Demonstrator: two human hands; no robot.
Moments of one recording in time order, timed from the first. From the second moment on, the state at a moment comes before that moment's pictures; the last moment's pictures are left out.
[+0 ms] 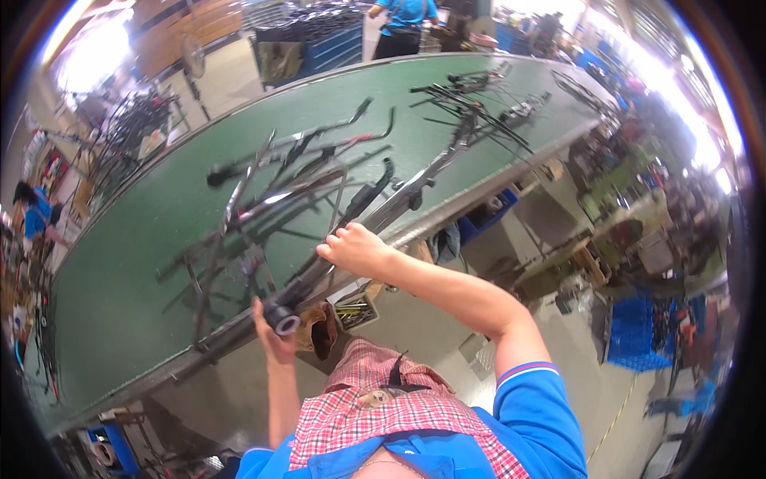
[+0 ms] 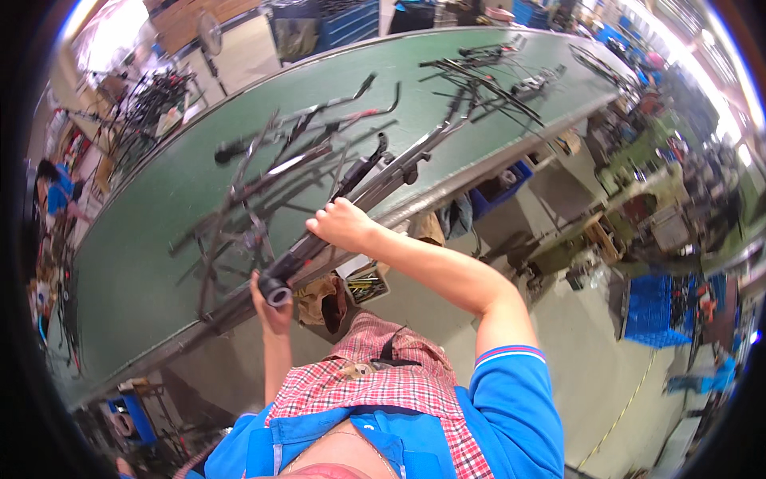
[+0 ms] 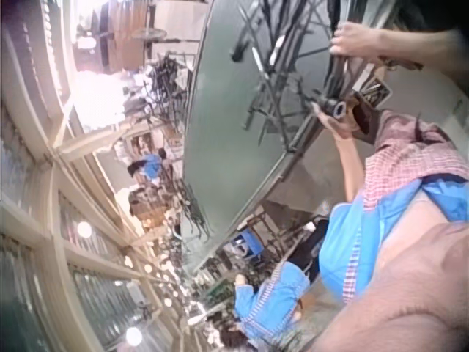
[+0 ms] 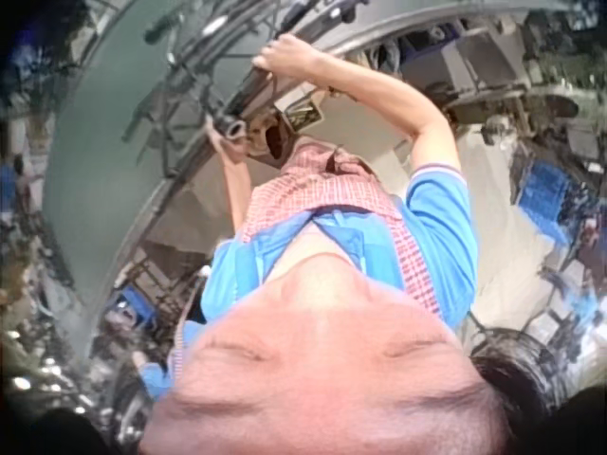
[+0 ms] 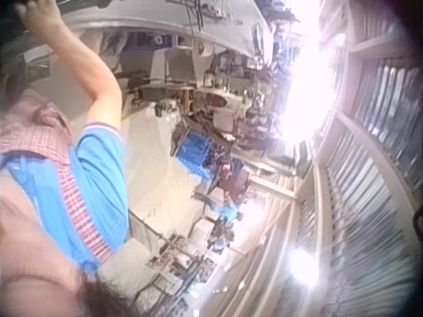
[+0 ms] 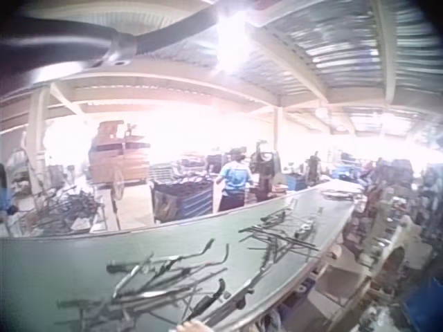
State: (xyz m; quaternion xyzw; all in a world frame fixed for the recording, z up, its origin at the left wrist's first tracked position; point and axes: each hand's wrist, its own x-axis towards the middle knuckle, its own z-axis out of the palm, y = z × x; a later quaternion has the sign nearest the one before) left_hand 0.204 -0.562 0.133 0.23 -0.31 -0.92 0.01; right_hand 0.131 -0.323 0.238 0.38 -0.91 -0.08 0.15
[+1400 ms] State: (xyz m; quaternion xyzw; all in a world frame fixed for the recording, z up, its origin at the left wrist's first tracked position) left_hand 0.272 -0.123 0.066 -0.29 -0.84 -0.40 -0.23; right_hand 0.555 0.345 -0.057 -0.50 -0.83 0.14 0.21
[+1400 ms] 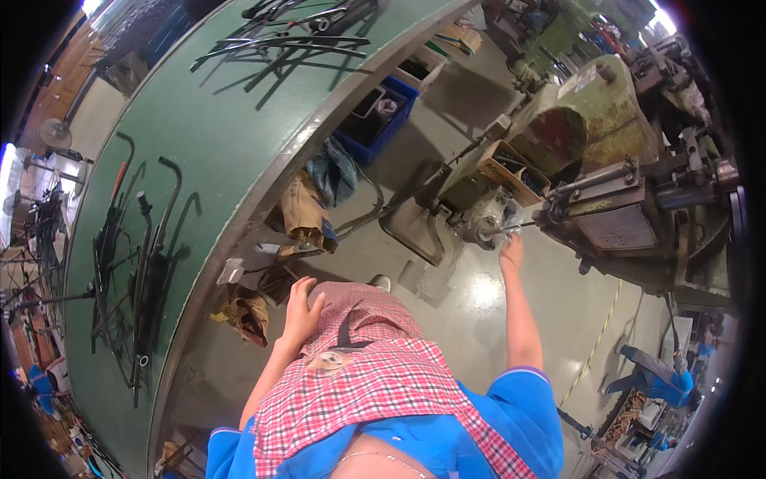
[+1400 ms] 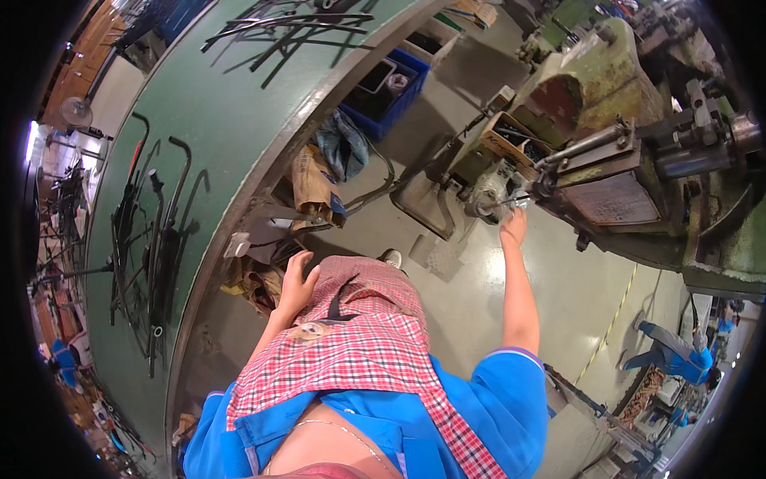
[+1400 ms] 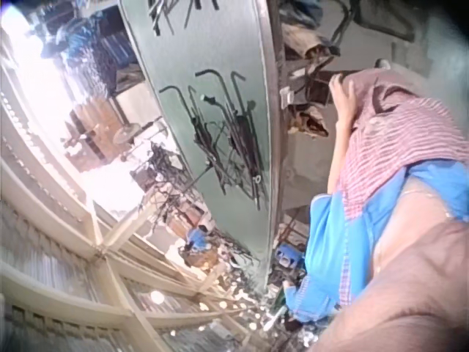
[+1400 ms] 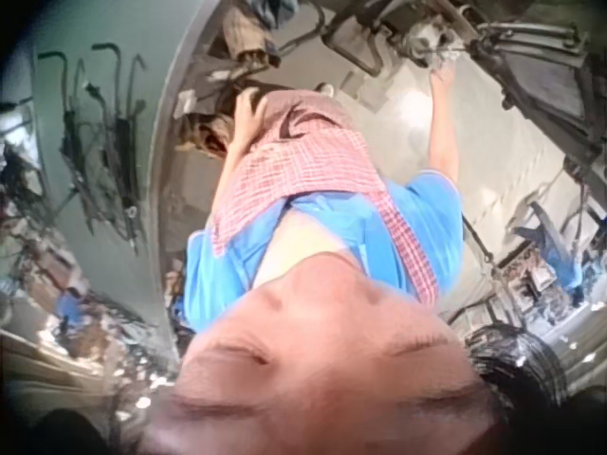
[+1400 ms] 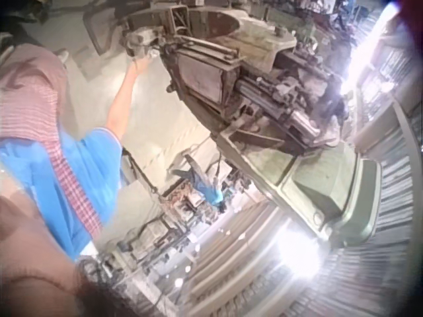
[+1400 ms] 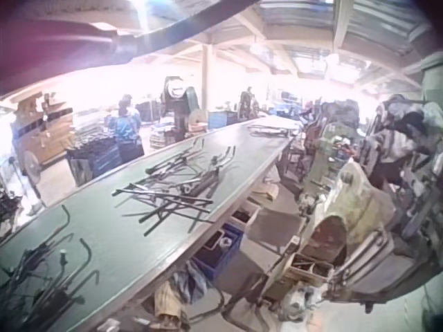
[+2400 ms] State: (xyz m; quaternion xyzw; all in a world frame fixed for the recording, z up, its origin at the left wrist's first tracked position) left_hand 0.290 -0.092 0.045 -0.41 -0.83 -0.28 -0.26; right_hand 0.535 0.391 -0.042 -0.50 -0.79 0.25 0.24
